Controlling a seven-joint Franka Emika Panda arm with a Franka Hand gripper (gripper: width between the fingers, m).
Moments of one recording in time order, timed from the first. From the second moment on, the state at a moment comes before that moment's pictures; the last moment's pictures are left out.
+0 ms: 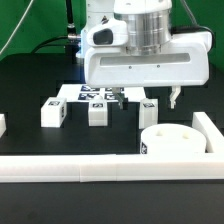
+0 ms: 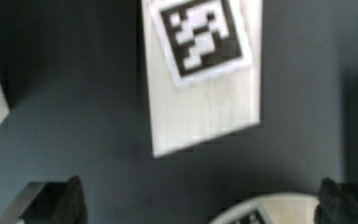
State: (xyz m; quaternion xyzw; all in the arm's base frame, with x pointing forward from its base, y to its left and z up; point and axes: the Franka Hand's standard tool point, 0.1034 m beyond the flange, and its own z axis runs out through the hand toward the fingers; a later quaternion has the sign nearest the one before) arm 0.529 0.051 0.038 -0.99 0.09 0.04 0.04
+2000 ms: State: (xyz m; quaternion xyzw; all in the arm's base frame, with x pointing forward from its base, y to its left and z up) arm 0.489 0.061 0.011 -0.85 0.05 0.52 0.05
